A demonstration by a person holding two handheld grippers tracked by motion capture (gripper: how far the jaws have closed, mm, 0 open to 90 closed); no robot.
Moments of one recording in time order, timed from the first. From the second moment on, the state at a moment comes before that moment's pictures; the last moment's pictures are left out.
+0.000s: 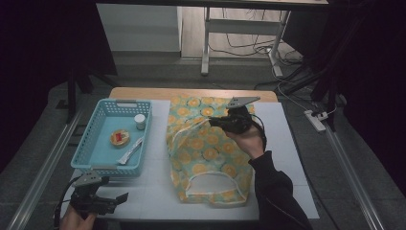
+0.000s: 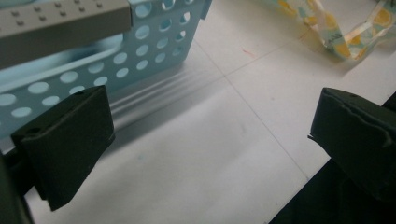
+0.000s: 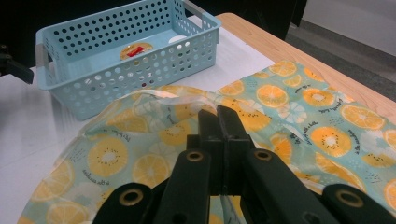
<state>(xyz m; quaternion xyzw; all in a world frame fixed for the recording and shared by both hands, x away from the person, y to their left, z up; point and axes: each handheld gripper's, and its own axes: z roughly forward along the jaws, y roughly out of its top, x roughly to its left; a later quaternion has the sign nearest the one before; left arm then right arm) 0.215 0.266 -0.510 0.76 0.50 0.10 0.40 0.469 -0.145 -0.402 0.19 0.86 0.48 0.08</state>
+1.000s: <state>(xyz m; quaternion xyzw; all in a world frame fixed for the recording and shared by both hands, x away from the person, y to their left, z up) 0.222 0.275 -0.486 0.76 0.49 0.12 0.42 0.468 -0.145 -0.402 0.19 0.86 0.48 0.08</state>
